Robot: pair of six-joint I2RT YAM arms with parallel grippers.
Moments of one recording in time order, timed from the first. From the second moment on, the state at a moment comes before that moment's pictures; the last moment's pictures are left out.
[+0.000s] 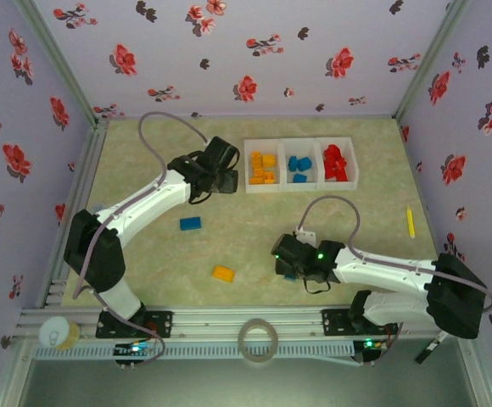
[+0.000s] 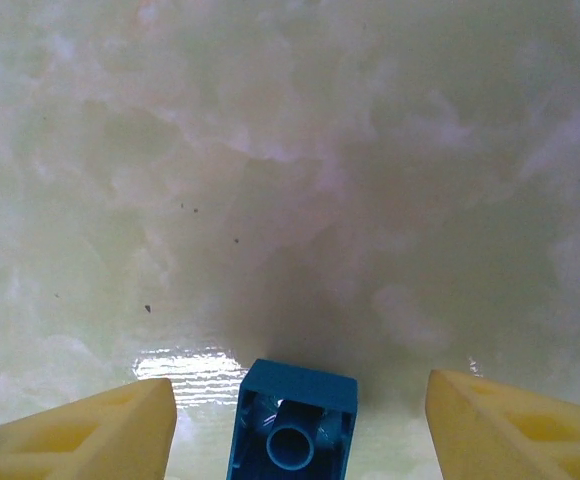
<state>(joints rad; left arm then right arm) -0.72 1.67 1.43 -0.75 -0.27 -0.49 1.07 1.18 0.59 -0.67 0.24 1.12</state>
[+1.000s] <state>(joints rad) -0.74 1.46 1.32 -0.65 -0.22 -0.46 1.02 1.26 0.65 -0.67 0.25 1.08</state>
